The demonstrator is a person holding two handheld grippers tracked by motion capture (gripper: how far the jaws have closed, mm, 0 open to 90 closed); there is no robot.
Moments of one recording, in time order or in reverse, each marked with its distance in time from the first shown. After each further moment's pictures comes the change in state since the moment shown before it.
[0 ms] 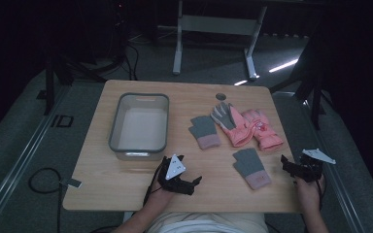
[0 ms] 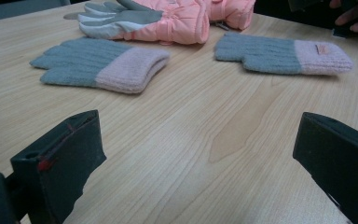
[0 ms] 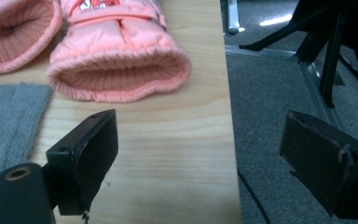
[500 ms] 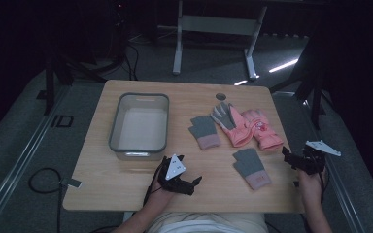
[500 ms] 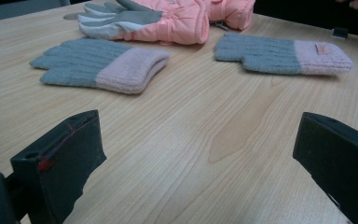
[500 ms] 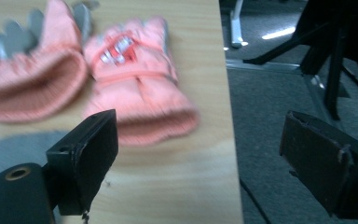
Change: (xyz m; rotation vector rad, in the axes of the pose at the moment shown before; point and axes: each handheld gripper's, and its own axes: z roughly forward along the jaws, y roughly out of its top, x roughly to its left) left arm 0.000 0.000 0.000 0.001 -0.001 0.001; right arm 0.006 0.035 -0.012 -0.043 0.025 0.031
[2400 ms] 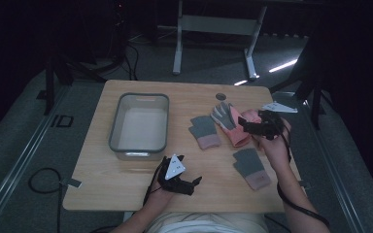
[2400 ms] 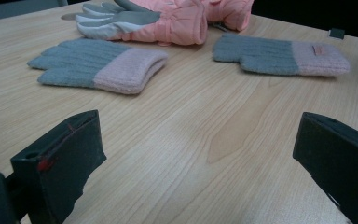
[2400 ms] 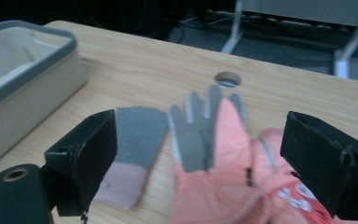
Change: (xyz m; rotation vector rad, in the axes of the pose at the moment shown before) left arm 0.000 0.000 0.000 -0.002 -0.009 0.001; right arm 0.129 0.109 0.032 -0.037 0.340 -0.140
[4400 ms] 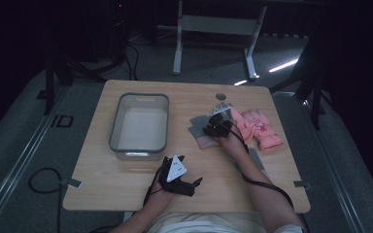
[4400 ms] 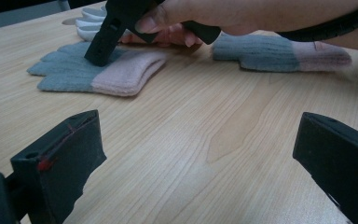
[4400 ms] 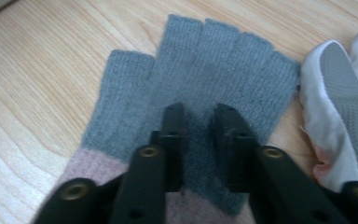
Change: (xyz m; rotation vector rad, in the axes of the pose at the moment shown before) left arm -0.004 0.000 0.000 -0.001 0.013 0.034; right arm 0.060 -0.038 0.164 0.376 0.145 -0.215
